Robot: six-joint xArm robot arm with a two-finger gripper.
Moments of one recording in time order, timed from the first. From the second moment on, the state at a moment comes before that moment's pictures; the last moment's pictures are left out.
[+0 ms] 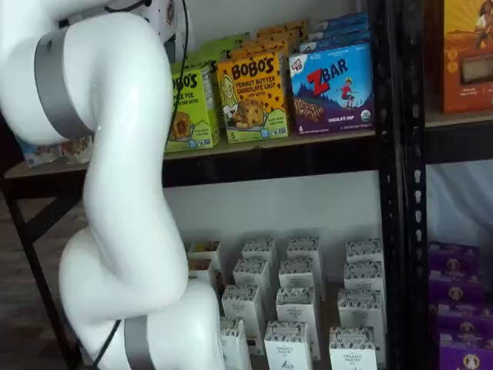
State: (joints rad) arm 0.19 -0.30 -1.52 0.36 1.61 -1.29
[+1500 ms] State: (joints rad) arm 0.14 -0.13 -1.62 0.33 1.57 -1.37
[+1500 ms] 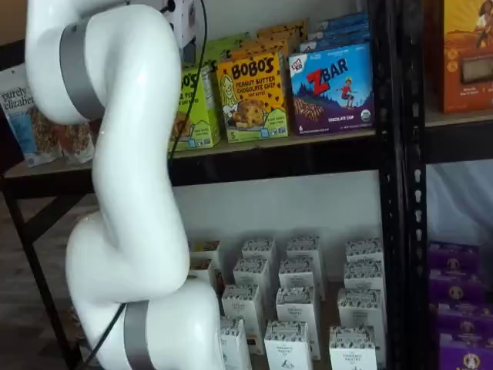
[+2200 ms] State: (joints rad) arm 0.13 -0.10 -1.63 0.31 1.57 -1.40
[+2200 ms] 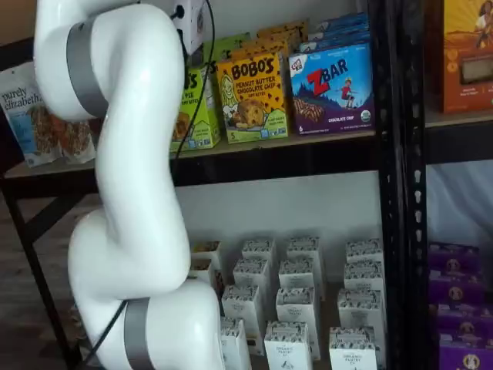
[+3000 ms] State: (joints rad) arm 0.14 -0.10 -1.59 0.29 1.52 -1.40
